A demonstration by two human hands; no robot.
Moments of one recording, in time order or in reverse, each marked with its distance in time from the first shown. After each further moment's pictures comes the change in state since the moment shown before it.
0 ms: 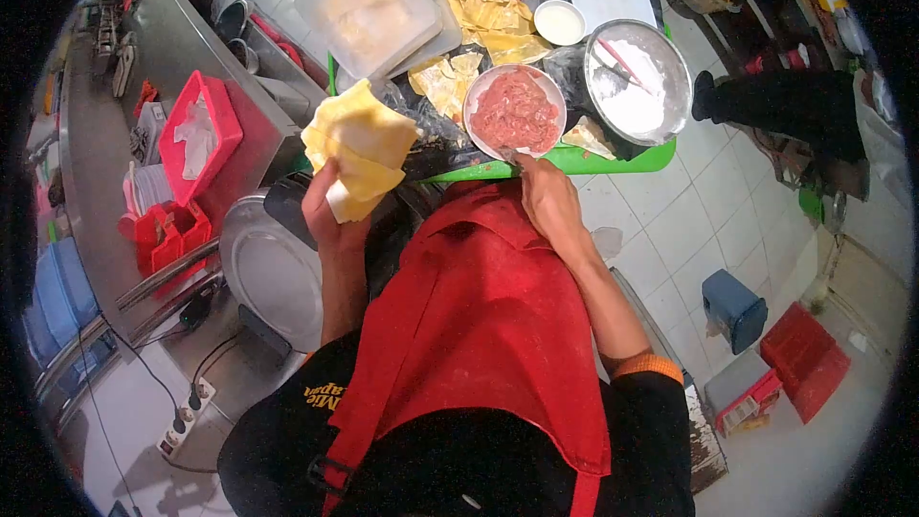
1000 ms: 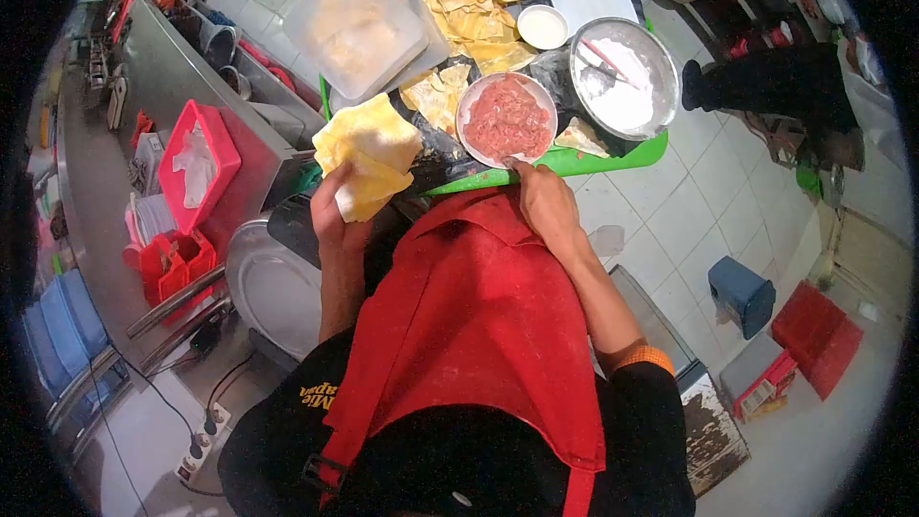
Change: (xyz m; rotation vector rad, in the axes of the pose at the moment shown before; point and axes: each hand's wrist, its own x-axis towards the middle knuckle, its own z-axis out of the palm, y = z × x) left_hand 0.021 0.003 -0.007 0.091 -0.035 -0.120; right_hand -0.006 0.004 0.006 -0.180 0.033 0.057
